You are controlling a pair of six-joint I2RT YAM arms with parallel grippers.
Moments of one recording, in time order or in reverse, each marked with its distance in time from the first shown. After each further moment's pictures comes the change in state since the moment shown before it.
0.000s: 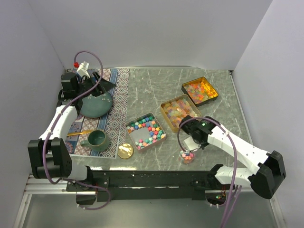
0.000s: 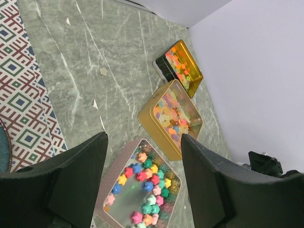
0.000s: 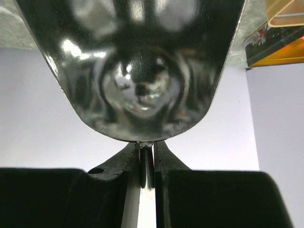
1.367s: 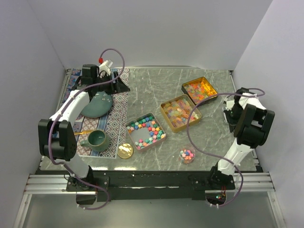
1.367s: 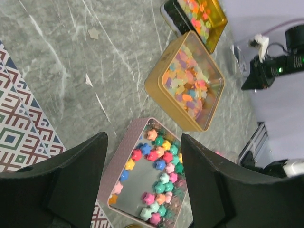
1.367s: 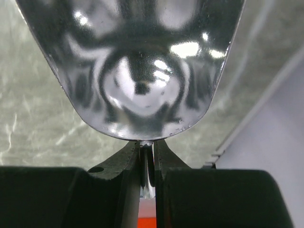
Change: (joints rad) left arm -0.178 0.238 0.280 -0.342 -0.045 0.242; right arm -1.106 0.714 0.390 0.369 -0.565 0.809
